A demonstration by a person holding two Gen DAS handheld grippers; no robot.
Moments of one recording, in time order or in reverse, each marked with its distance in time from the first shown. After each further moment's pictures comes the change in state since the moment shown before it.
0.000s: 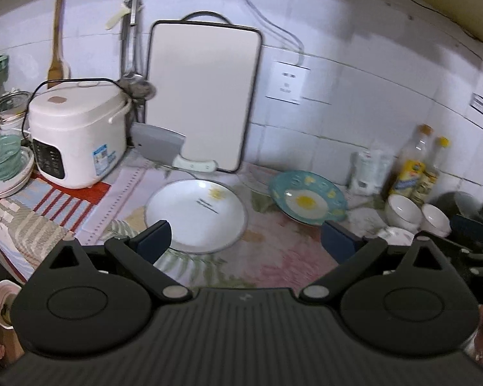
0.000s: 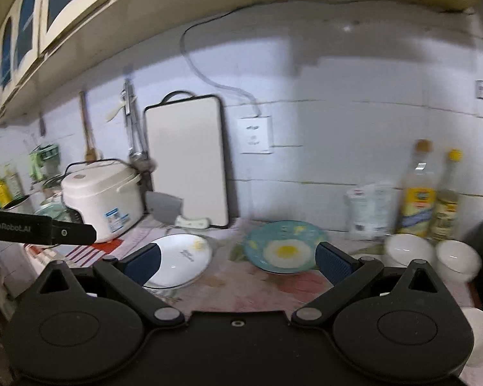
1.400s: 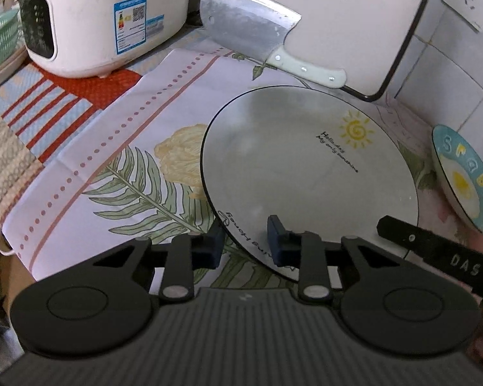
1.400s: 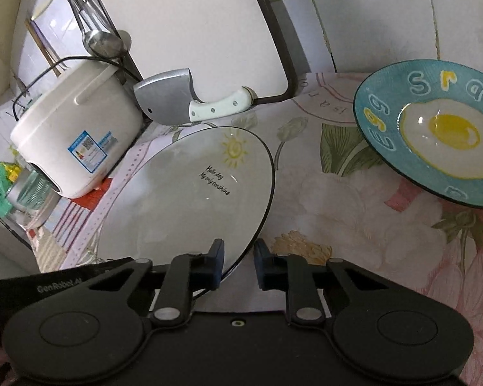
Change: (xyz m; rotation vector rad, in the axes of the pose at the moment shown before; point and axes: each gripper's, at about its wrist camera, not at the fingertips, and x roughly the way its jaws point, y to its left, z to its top) left arm 0.262 0.117 -0.052 -0.230 0.291 0.181; right arm 0.324 0.020 -0.088 0.221 0.408 0.219
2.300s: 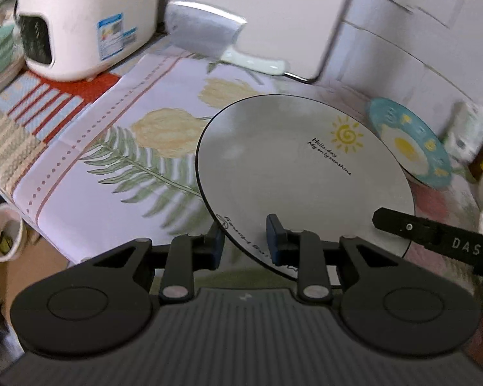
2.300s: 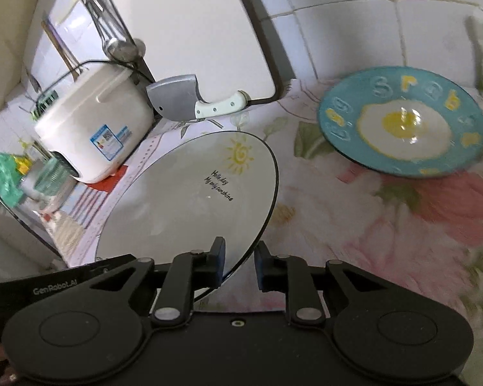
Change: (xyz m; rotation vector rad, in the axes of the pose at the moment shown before) left arm -0.074 -0.037 -0.048 0.100 -0.014 -0.063; right arm -0.093 -0.017 -0.026 0.010 0.015 0.031
